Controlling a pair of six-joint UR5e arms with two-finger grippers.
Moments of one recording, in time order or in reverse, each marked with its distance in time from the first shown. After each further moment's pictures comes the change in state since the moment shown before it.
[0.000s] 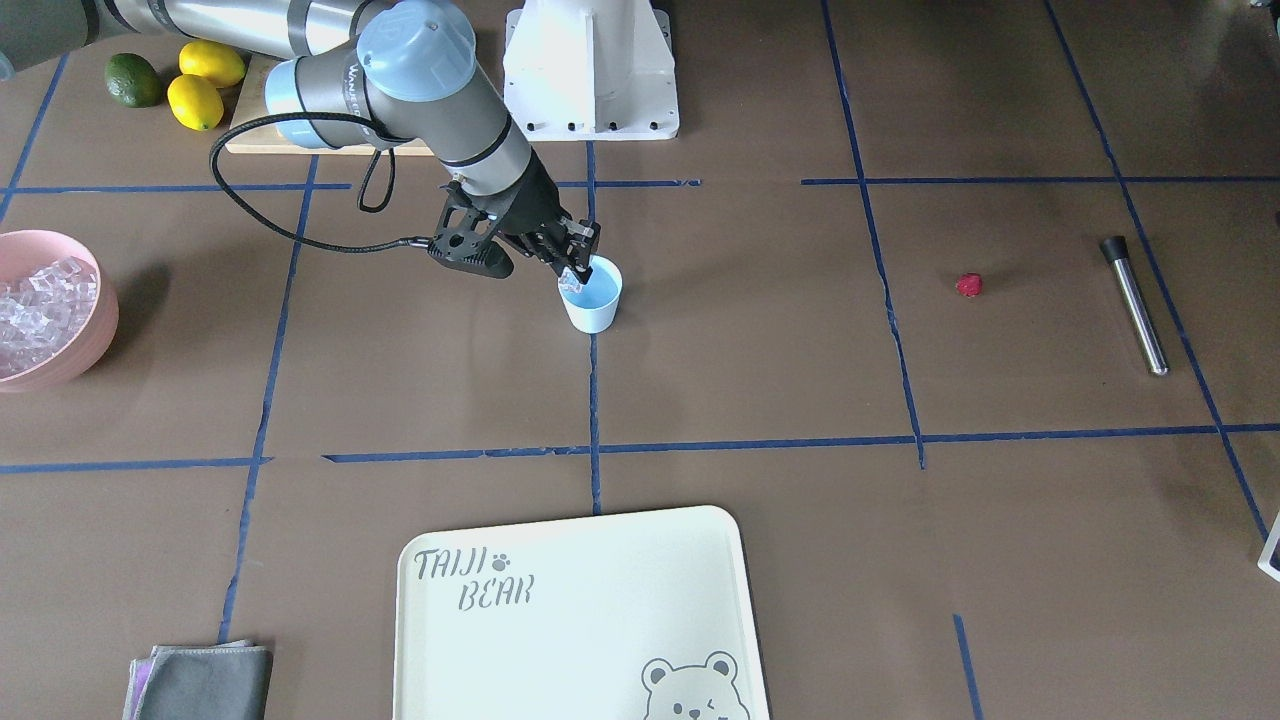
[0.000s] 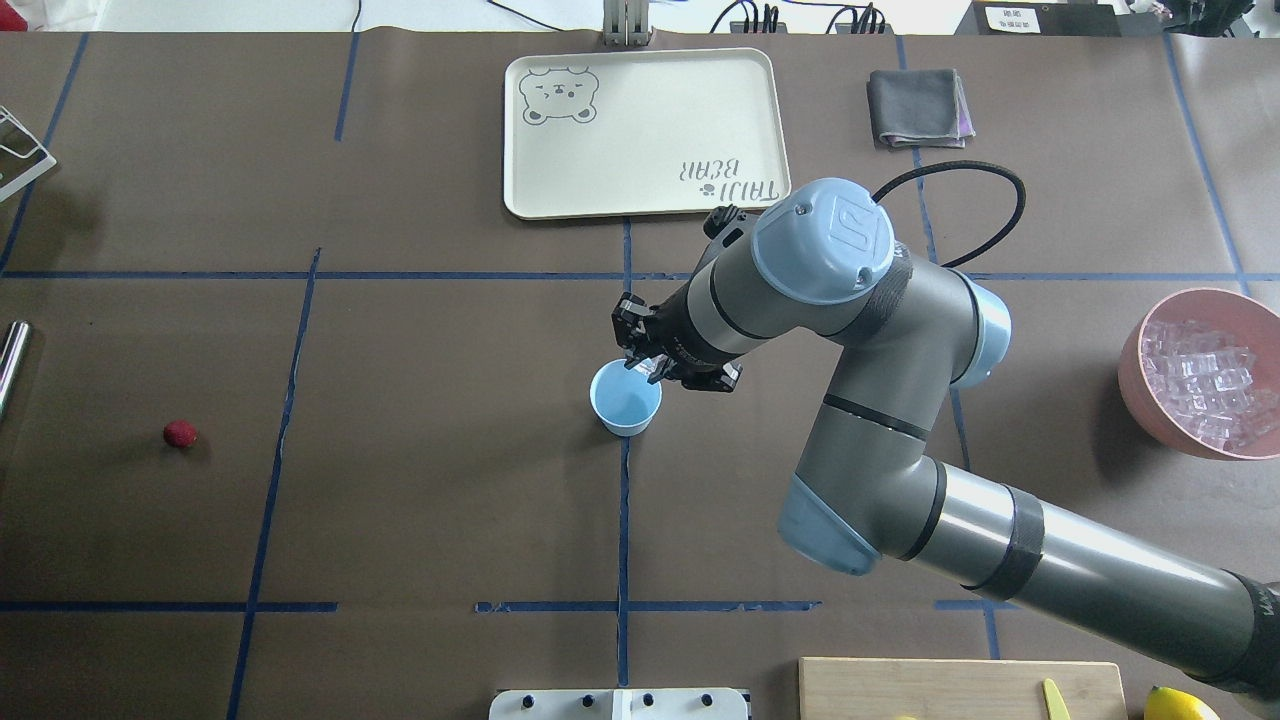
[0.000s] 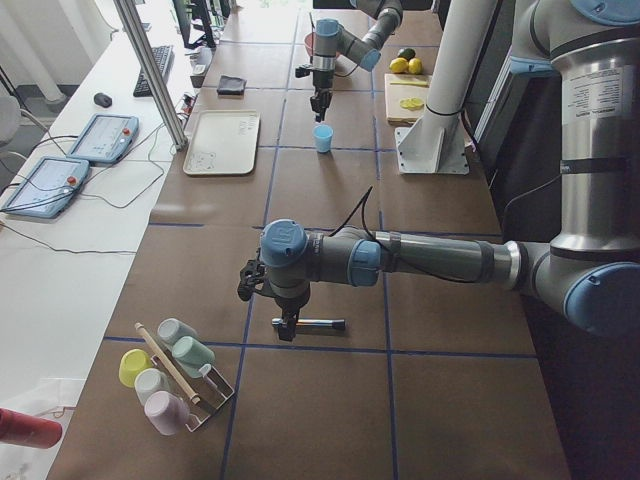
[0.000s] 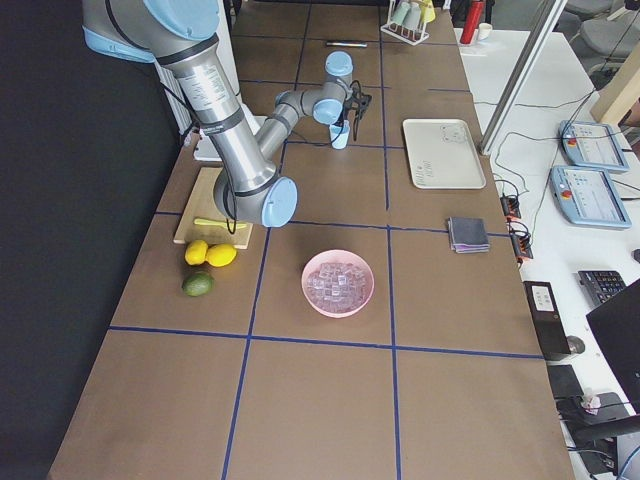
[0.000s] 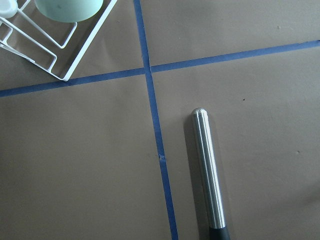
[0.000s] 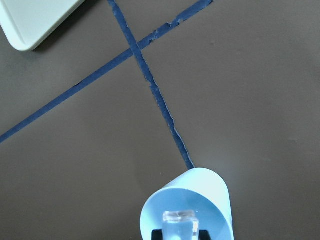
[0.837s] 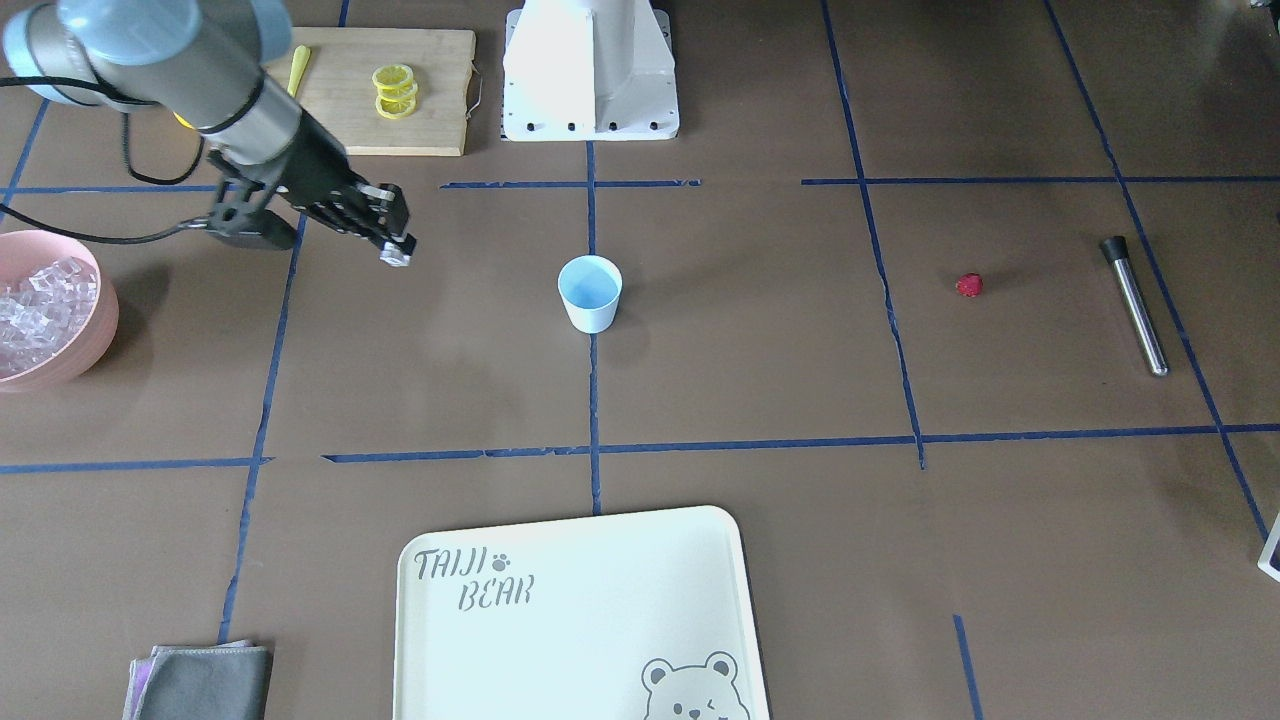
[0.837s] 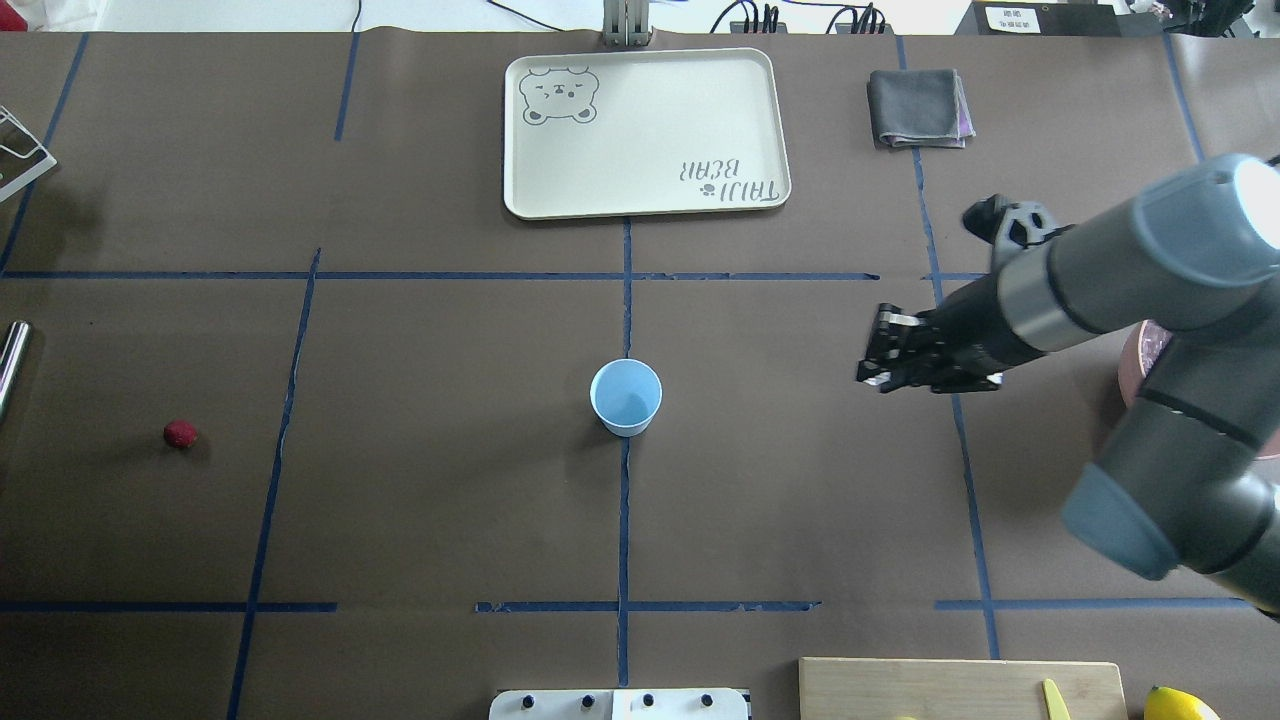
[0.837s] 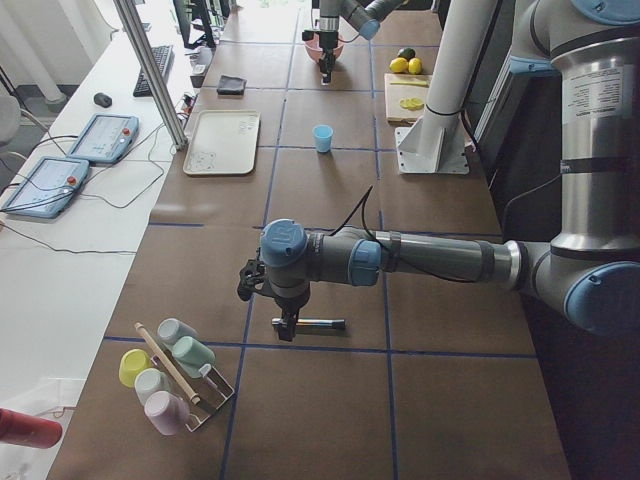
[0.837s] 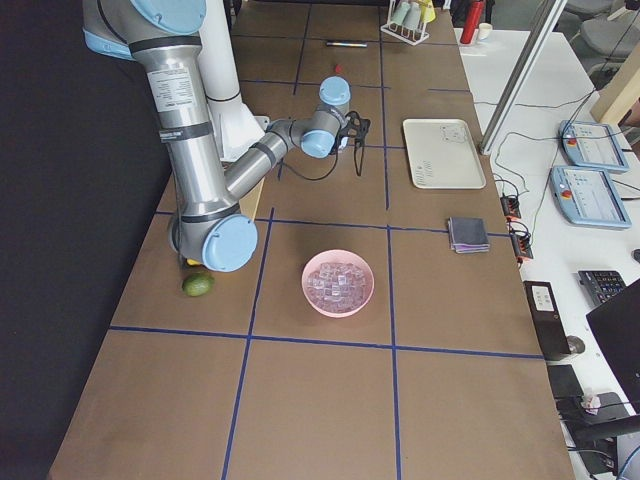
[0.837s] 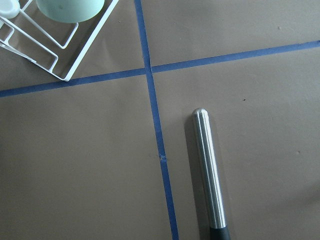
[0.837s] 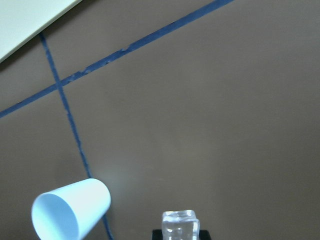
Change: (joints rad) left arm -0.002 0.000 0.000 -0.001 0.000 0.002; right arm 0.119 -0.297 0.221 0.060 0.134 -0.142
